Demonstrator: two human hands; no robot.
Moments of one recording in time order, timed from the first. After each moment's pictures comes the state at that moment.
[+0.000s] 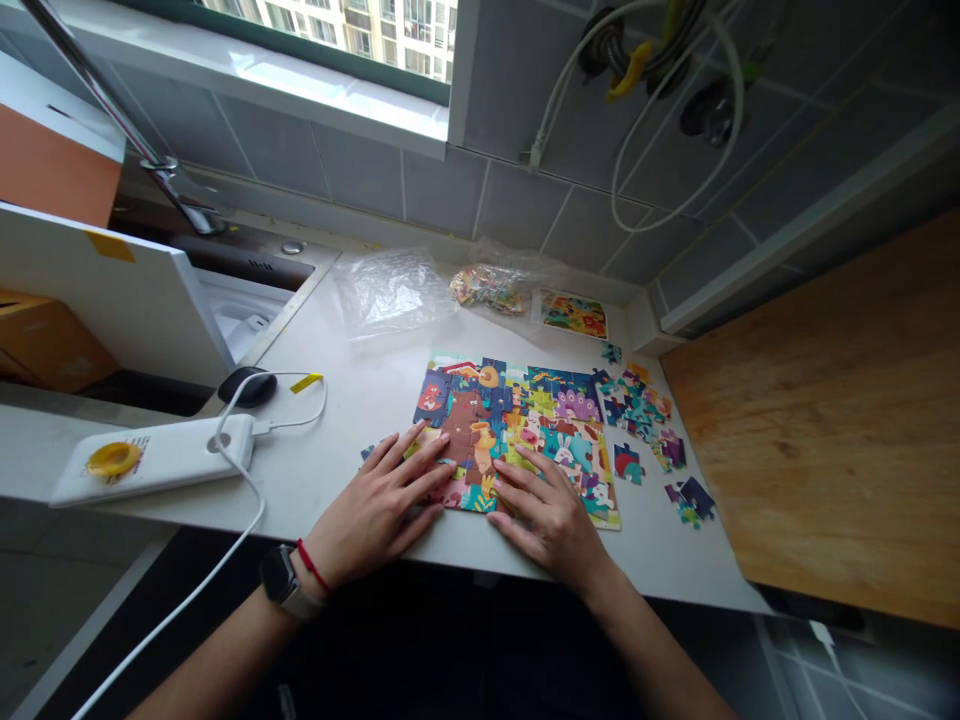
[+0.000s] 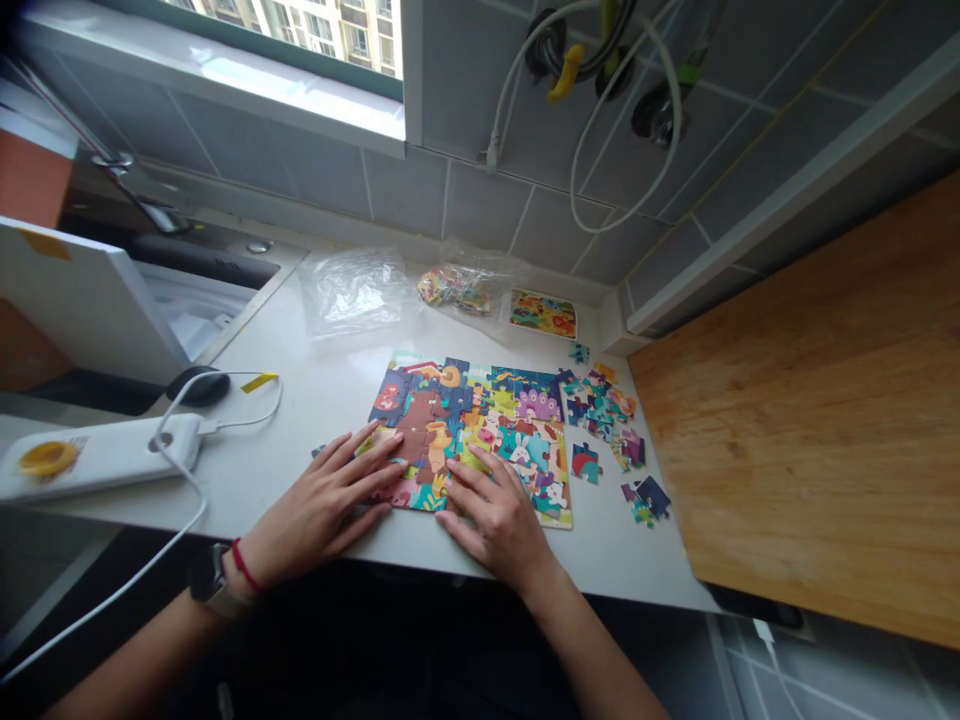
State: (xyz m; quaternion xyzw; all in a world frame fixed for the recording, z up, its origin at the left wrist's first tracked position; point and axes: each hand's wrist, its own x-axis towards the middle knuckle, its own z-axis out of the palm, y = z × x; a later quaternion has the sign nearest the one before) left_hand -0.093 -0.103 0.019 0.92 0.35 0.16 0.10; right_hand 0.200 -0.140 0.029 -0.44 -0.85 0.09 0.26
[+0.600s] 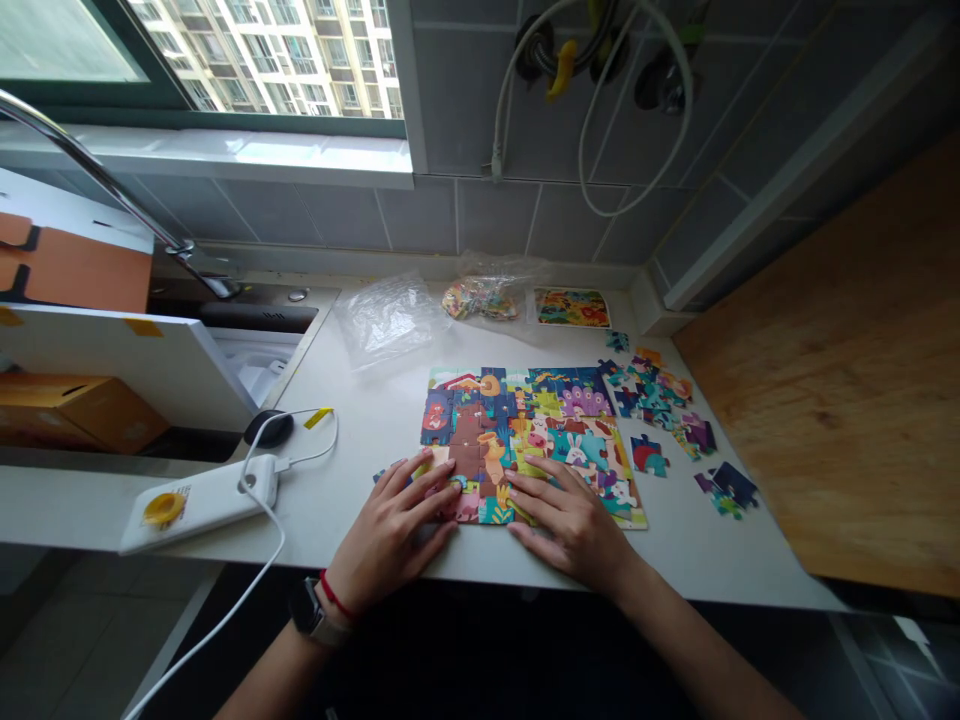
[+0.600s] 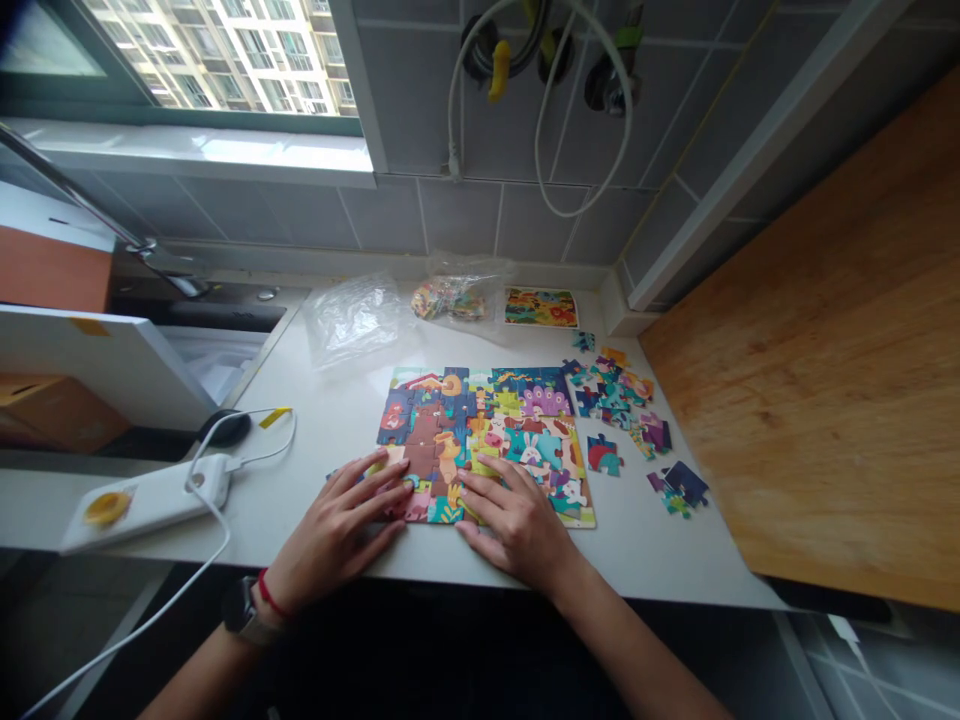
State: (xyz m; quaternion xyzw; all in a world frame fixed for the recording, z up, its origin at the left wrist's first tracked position) left_hand -0.093 -0.105 0.021 0.91 0.36 0.17 0.09; right_hand 0.209 -0.139 0.021 -0.43 -0.85 0.09 0.28
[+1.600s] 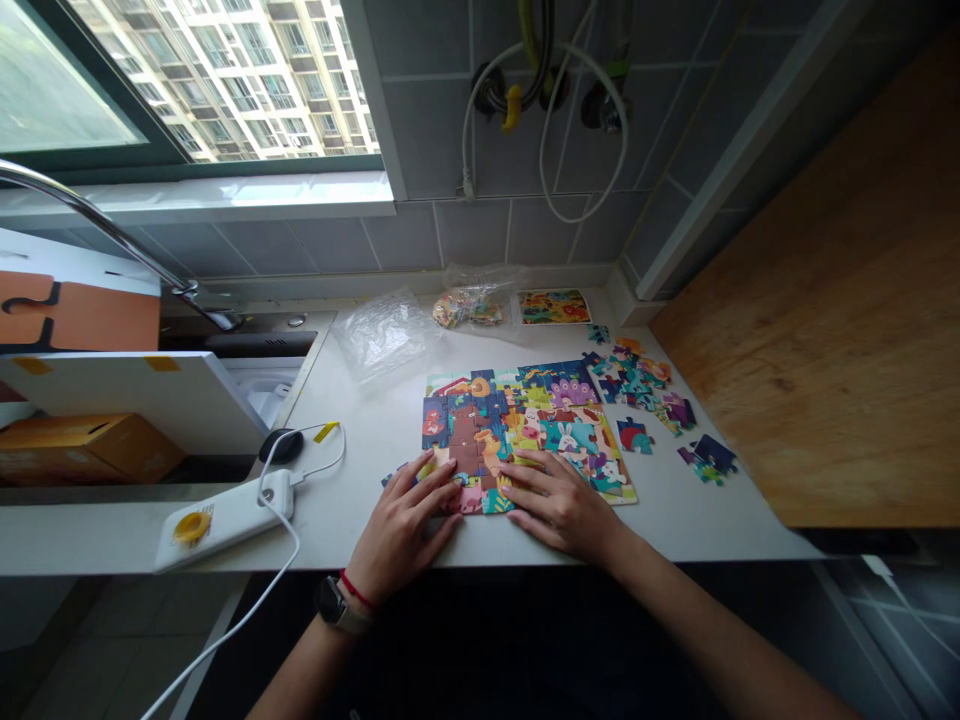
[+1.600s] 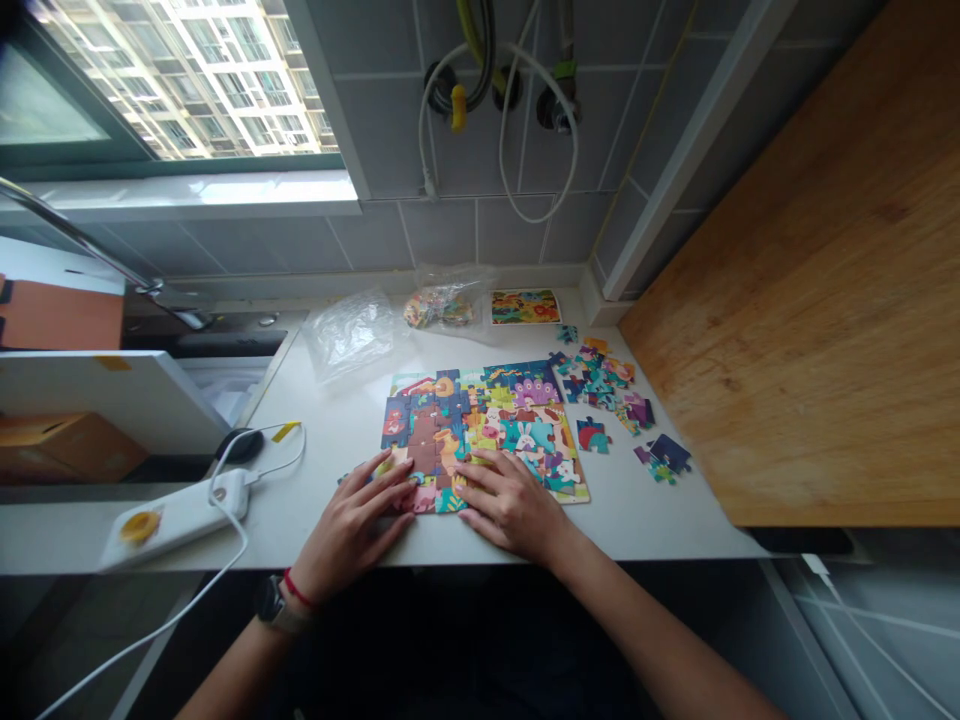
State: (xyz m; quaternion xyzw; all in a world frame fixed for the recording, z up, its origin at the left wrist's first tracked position) left_hand -0.093 -0.105 0.018 0.91 0.35 0.20 0.11; right_hand 0.208 -0.140 0.018 -0.41 -0.87 0.08 0.27
